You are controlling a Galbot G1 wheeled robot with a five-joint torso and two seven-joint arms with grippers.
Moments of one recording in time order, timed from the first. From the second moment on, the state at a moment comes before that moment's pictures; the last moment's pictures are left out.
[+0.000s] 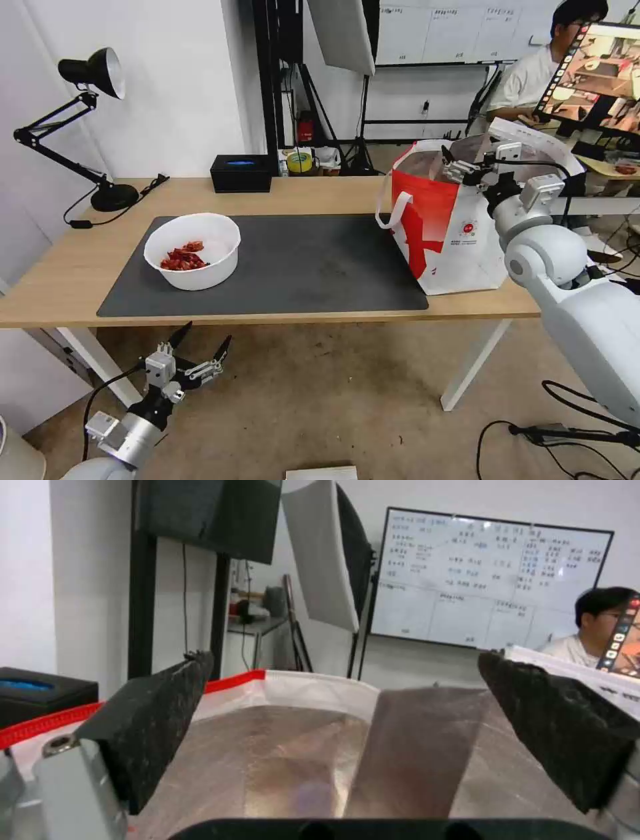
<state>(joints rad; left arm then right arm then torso) 1.69 -1.21 -0.73 -1.97 -0.44 -0.18 0.40 -0.64 0.79 0.21 1.78 0.68 -0.18 0.23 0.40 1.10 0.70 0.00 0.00</state>
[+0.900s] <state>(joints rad) 1.71 -1.24 -0.75 -1.99 -0.45 -0.19 0.40 -1.02 0.76 0.33 2.19 0.80 -0.21 0.20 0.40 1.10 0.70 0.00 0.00</state>
